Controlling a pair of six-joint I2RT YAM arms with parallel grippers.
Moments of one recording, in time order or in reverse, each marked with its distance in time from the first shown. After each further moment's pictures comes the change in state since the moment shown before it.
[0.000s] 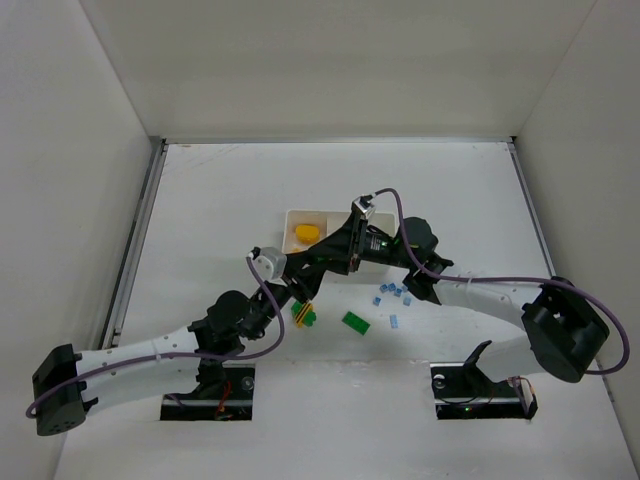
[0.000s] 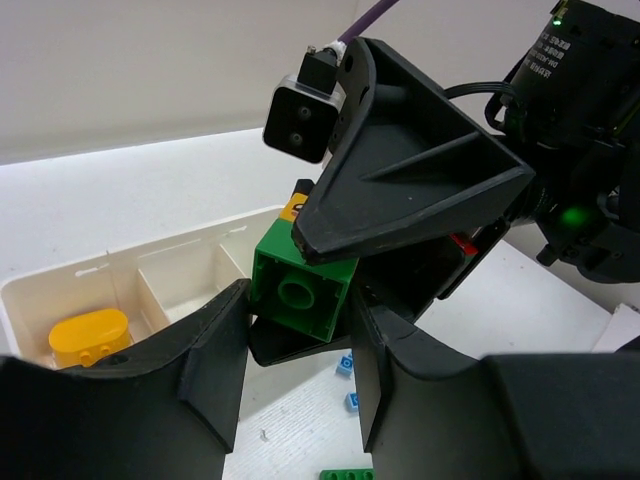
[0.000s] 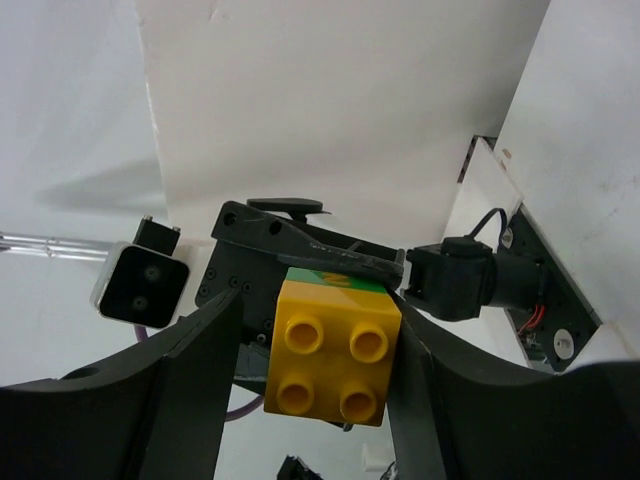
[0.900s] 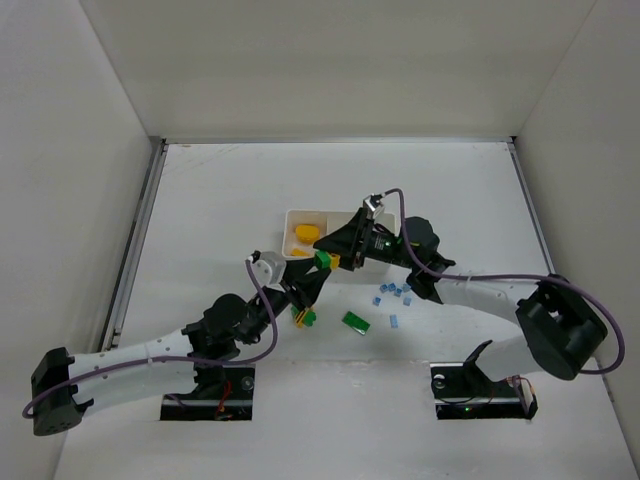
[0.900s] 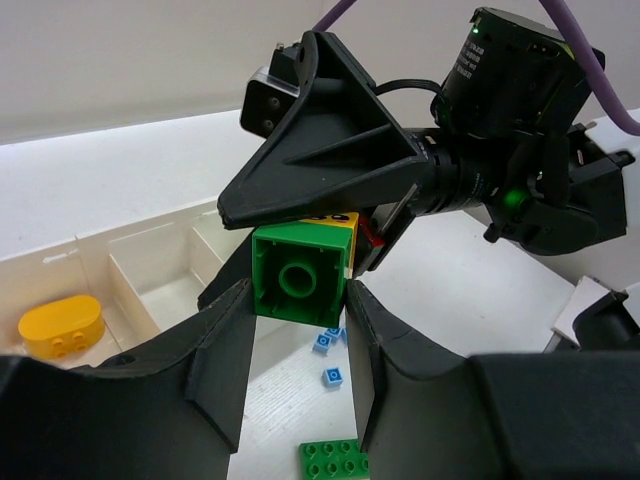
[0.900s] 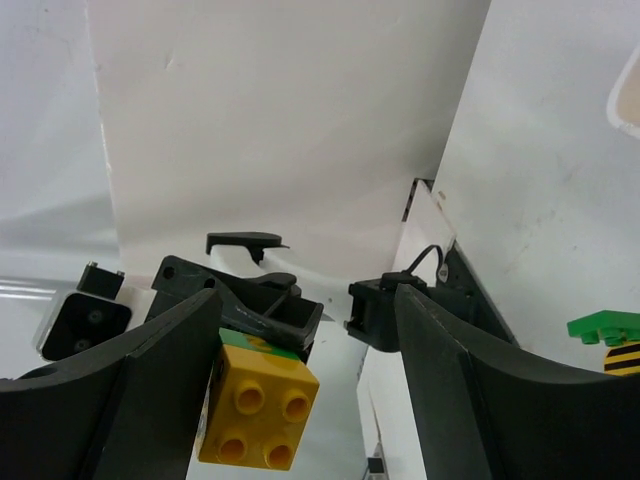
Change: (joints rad) left arm -0.030 -0.066 0.003 -0.095 0.025 -0.024; right arm -0.058 0.023 -0.040 -0.006 0.050 -0.109
